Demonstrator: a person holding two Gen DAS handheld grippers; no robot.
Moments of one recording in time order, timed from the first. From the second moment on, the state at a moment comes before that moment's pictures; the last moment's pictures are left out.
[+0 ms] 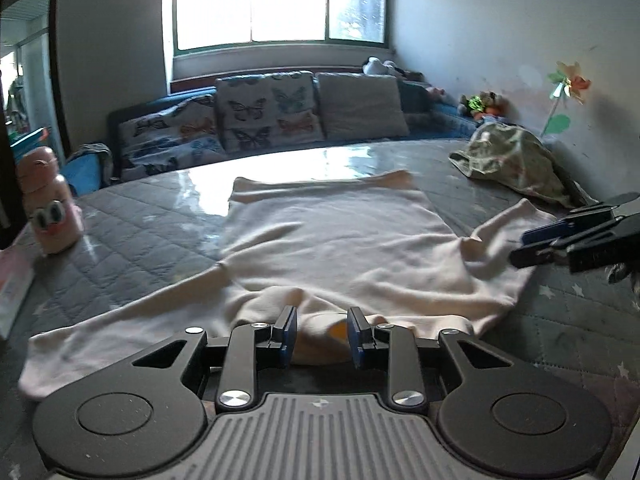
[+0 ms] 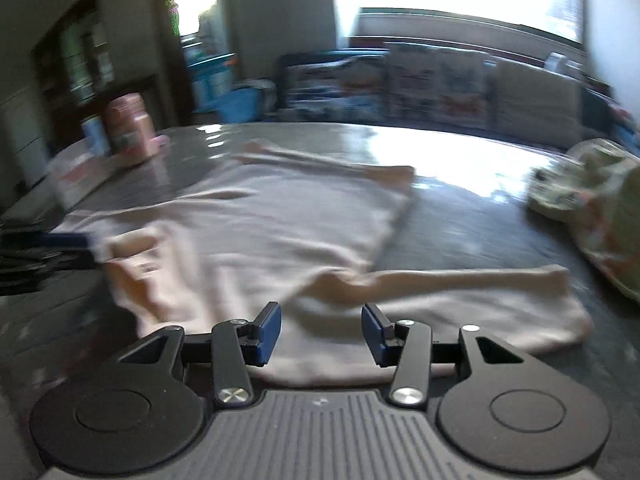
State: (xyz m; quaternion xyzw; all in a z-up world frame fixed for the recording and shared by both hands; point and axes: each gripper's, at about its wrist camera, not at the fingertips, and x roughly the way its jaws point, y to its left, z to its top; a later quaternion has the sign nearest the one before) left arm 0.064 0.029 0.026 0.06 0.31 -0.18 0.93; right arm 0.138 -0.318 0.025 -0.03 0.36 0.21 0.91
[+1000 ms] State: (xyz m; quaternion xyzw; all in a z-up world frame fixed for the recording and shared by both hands) left arm 0.048 0.031 0.023 0.06 0.31 -0.21 0.93; right arm 0.115 -0.246 0.017 -0.09 0.37 0.30 0.87
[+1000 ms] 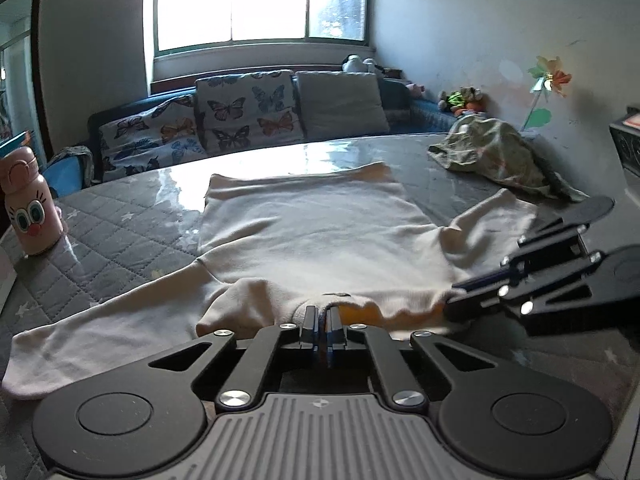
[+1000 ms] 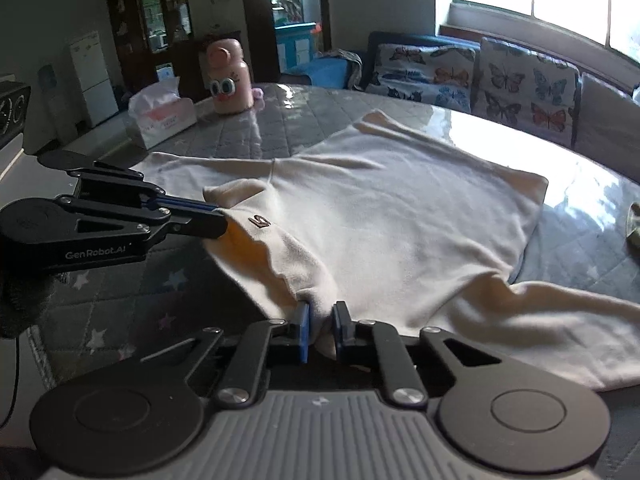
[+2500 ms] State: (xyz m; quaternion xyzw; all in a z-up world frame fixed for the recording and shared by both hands) left arm 0.101 0.217 -0.012 -0.02 0.34 0.16 0.93; right arm 0.160 -0.450 0.002 0.04 0.36 -0.03 0.93
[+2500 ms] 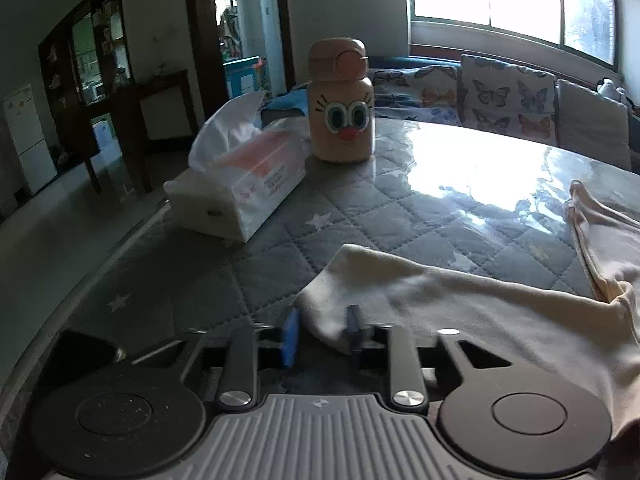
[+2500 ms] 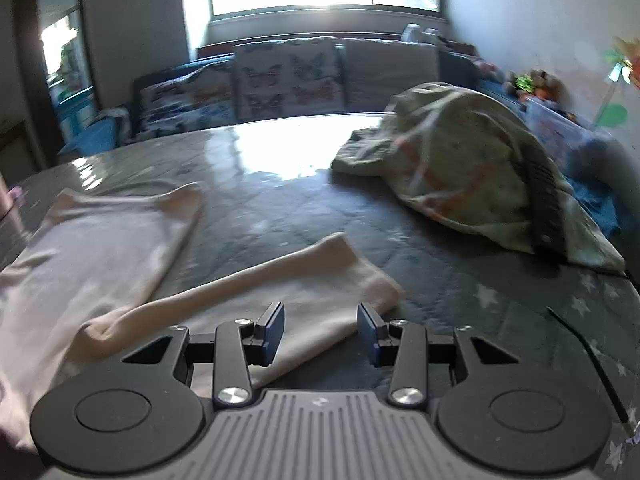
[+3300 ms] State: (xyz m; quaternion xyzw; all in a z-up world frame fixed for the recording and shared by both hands) left arm 0.088 0.224 -0.016 0.02 0.34 0.20 0.92; right arm 0.184 -0.476 -0.018 0.03 0.36 -0.11 0.93
